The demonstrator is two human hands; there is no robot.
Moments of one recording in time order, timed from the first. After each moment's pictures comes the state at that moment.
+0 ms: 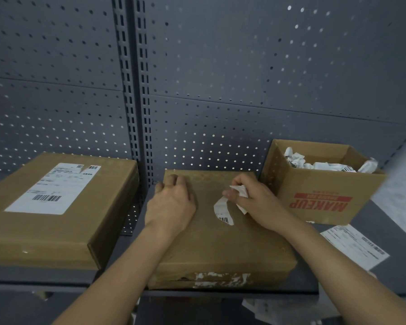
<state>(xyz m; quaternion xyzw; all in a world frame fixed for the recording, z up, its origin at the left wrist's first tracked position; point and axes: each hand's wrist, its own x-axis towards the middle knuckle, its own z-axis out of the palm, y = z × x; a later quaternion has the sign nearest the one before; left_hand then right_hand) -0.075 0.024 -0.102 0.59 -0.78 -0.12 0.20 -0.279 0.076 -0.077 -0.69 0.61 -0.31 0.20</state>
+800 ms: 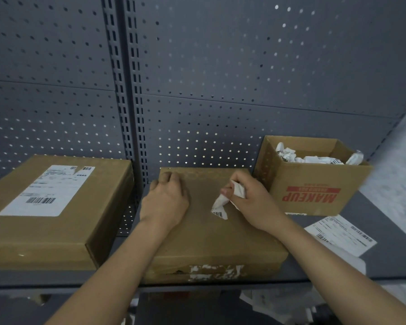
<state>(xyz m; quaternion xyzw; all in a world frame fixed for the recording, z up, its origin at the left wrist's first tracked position) -0.071 0.017 -0.103 0.57 -0.78 -0.13 0.22 -0.266 0.091 -0.080 -0.69 0.59 -0.39 0.18</state>
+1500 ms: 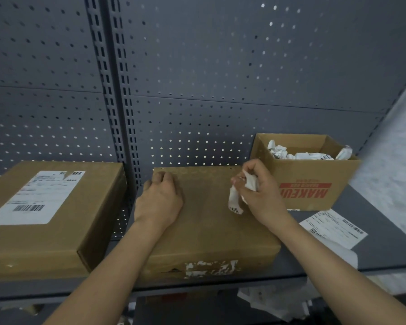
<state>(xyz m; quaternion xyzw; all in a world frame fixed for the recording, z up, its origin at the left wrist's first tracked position) -0.073 0.012 -0.099 0.58 -0.78 -0.13 0.19 -0.271 0.102 -0.072 -0.61 0.56 -0.54 0.15</state>
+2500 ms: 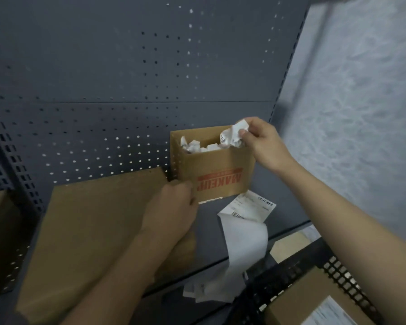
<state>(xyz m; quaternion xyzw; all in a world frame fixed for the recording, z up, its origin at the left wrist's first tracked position) -0.215 0.100 -0.066 0.34 -0.90 -0.17 0.23 -0.435 0.163 0.008 -0.49 0.71 -0.50 0.04</state>
